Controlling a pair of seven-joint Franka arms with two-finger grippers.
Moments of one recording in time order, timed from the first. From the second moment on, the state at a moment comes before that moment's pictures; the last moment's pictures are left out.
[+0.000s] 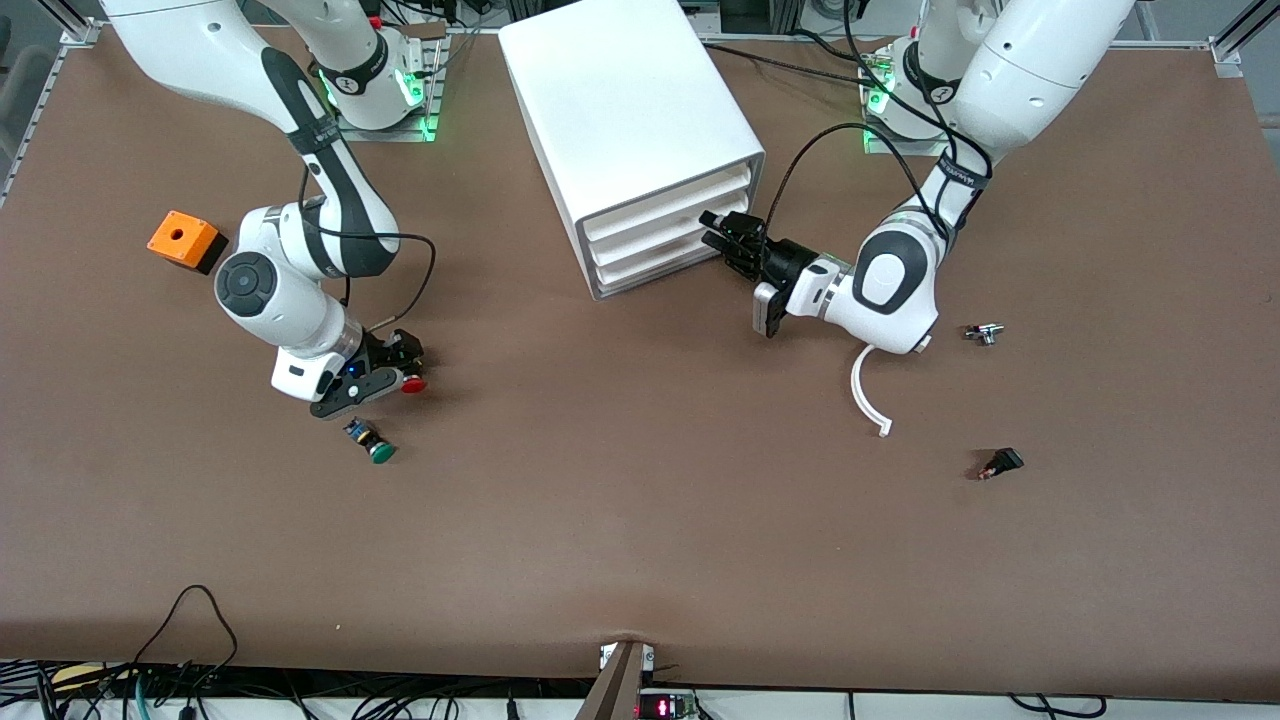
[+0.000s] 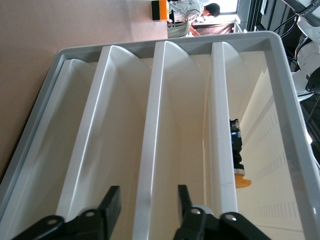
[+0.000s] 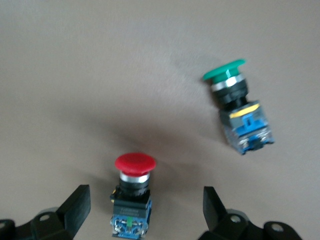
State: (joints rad) left arm -0.12 0.57 -0.26 -2.06 -1.21 1.70 1.02; right arm 0.19 0.42 0.02 -2.08 0.07 2.52 -0.32
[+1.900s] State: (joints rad) left arm -0.05 0.68 -0.22 -1.84 -1.17 1.66 0.94; right arm 0.19 0.43 0.04 -2.21 0.07 2.62 -0.31
